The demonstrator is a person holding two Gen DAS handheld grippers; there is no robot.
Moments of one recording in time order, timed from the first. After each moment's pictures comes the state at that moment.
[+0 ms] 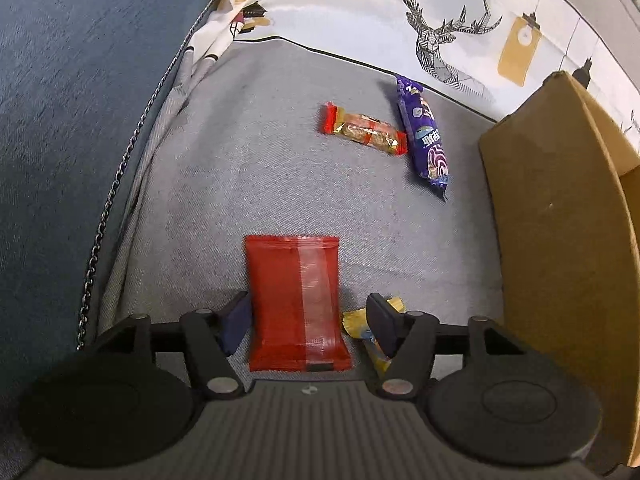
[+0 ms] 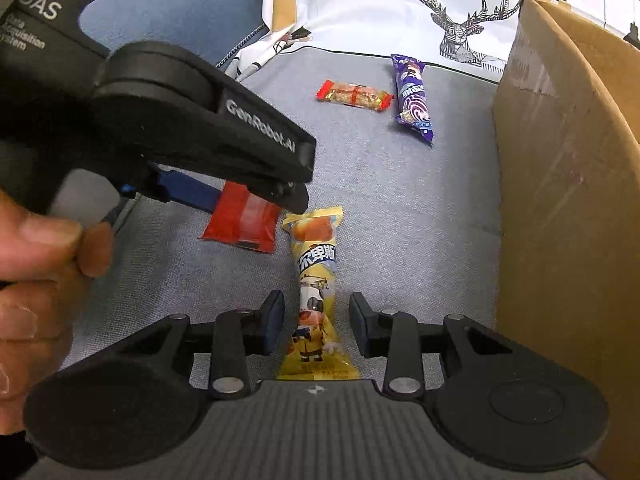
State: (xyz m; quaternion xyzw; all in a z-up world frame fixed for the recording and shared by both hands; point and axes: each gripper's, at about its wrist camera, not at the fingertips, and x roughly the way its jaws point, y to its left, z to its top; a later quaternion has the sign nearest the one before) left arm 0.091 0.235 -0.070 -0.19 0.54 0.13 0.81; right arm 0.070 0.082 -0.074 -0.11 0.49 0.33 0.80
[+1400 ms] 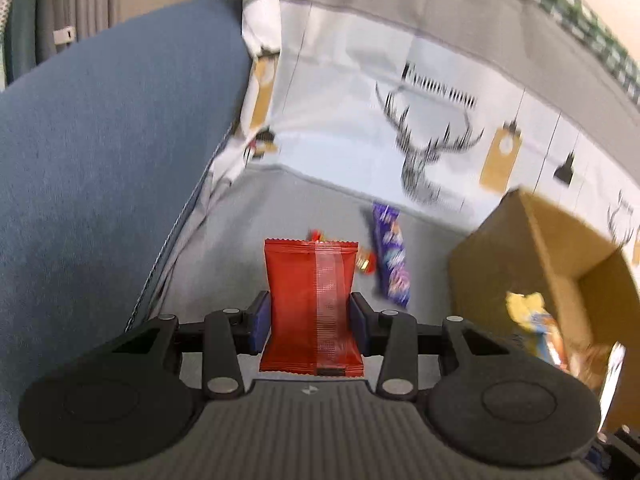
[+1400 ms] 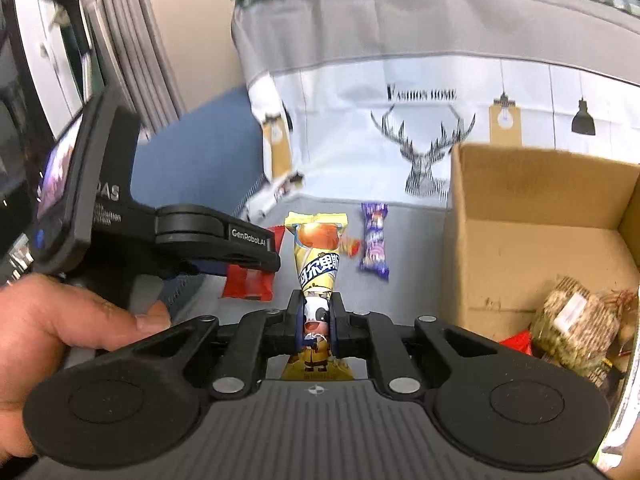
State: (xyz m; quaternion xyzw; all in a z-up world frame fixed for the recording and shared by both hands) left arm 0.081 0.213 0.003 -0.20 0.39 0.20 0.88; right arm 0.068 0.013 0.024 -0.01 0.35 0.37 0.86
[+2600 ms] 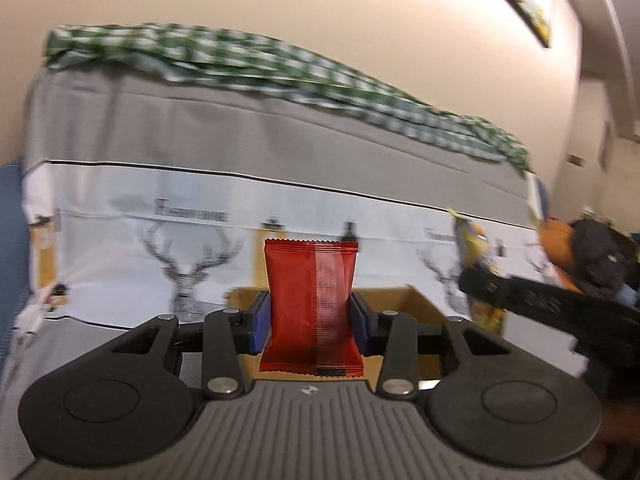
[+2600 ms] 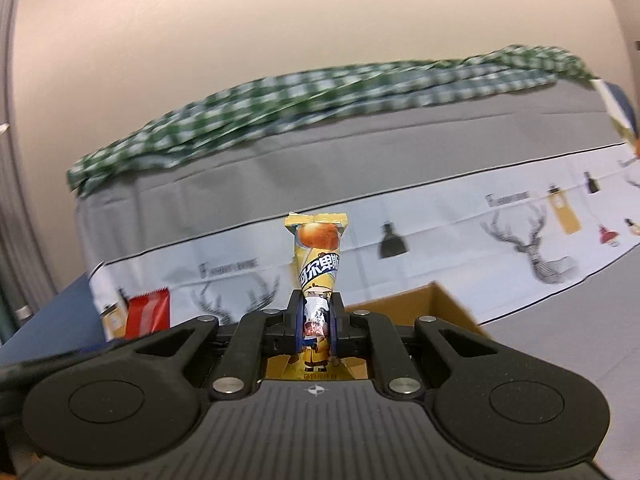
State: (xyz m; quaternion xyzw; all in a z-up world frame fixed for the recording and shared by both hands) left arm 0.091 0.055 0.072 -0.11 0.19 -0.03 0.97; right arm 0.132 -0.139 0.071 0.09 0.17 0.16 0.97
